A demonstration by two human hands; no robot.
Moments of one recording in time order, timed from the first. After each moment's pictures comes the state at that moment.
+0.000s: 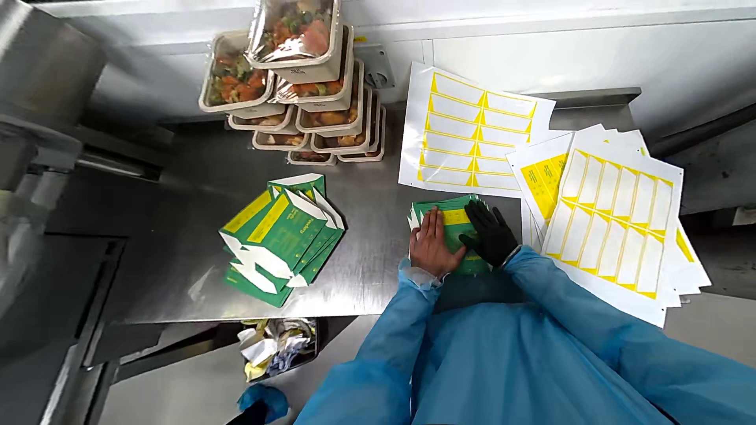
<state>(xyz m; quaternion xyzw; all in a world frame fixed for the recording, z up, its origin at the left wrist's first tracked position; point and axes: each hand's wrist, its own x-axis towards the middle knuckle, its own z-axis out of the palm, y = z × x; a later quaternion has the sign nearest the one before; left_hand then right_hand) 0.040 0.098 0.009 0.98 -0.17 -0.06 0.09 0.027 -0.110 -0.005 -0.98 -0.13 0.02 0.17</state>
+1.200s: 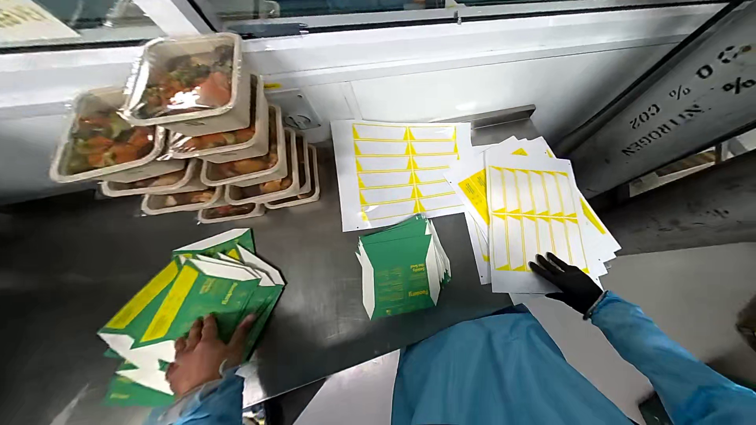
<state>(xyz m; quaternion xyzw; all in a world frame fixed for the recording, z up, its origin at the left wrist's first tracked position) 0.074 0.414 0.032 0.99 0.09 -0.07 0.09 -0.186 -0.336 0.037 -0.96 0.02 0.25 0.08</state>
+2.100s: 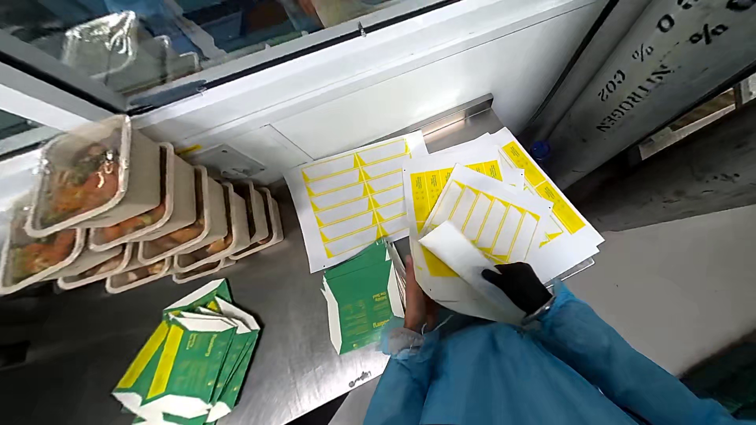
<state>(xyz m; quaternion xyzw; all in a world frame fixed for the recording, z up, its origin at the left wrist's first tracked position) -0.013 -0.085 0.081 0.55 0.19 -0.34 0.74 -0.122 -0.294 0.115 -0.83 0.25 0.11 0.49</state>
